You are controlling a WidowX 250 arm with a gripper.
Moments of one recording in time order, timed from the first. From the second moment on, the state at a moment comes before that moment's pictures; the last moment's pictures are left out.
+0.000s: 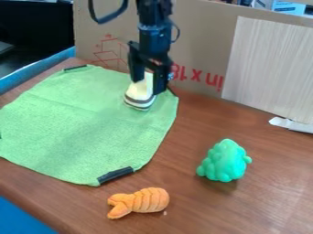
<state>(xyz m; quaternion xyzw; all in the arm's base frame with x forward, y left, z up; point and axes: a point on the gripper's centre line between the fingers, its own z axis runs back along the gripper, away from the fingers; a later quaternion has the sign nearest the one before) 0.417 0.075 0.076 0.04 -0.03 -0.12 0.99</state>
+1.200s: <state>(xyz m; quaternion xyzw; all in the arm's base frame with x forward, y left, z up) 0.418 0.102 0.071 0.09 -0.01 -0.09 0.99</state>
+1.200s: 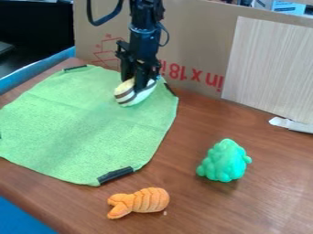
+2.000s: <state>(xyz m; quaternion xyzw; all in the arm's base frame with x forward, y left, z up) 0.429 0.037 0.104 0.12 -0.02 -0.14 0.98</state>
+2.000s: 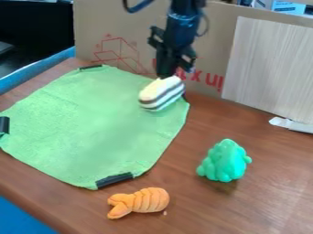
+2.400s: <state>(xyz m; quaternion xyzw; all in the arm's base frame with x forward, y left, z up) 0.418 -0.017 0.123 0.14 -0.03 -0.19 0.97</state>
